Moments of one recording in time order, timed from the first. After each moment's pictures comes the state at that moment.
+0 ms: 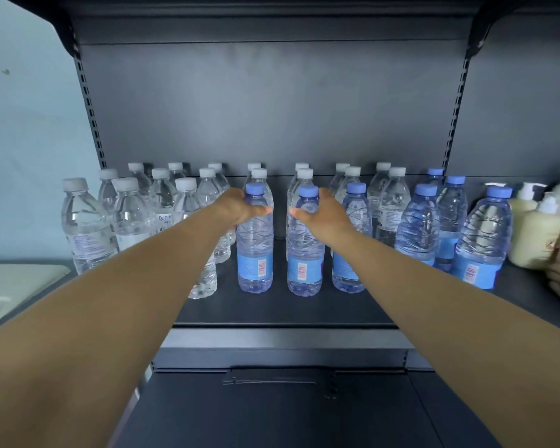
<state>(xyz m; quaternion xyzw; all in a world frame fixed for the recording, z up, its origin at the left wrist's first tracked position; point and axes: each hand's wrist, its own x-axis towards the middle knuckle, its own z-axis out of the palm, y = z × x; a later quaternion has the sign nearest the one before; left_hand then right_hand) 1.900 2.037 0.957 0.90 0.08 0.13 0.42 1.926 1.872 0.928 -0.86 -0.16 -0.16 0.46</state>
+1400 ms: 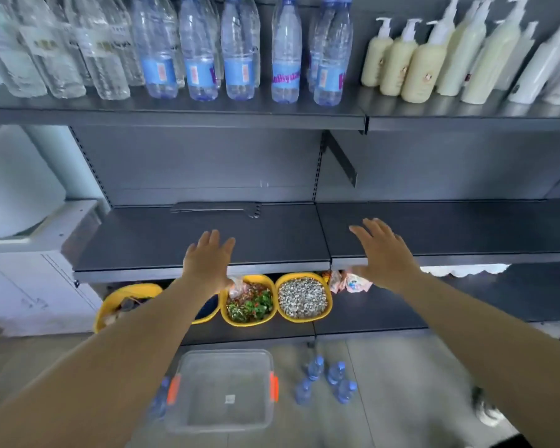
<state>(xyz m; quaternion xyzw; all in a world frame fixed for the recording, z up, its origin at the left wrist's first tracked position) 1.571 1.819 0.649 0.99 0.01 -0.08 -0.06 1.600 1.514 0.668 -0.99 -0.12 0.00 0.01</state>
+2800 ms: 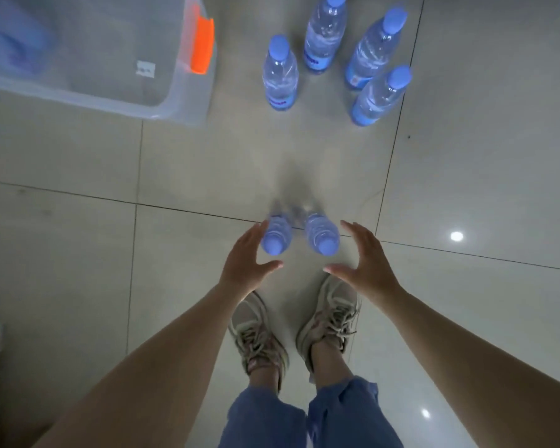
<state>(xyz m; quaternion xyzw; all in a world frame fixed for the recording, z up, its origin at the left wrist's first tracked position) 1.317 1.524 -0.157 0.83 0.22 -0.31 0.40 1.389 1.295 -0.135 -0.86 -0.03 0.40 0.32</state>
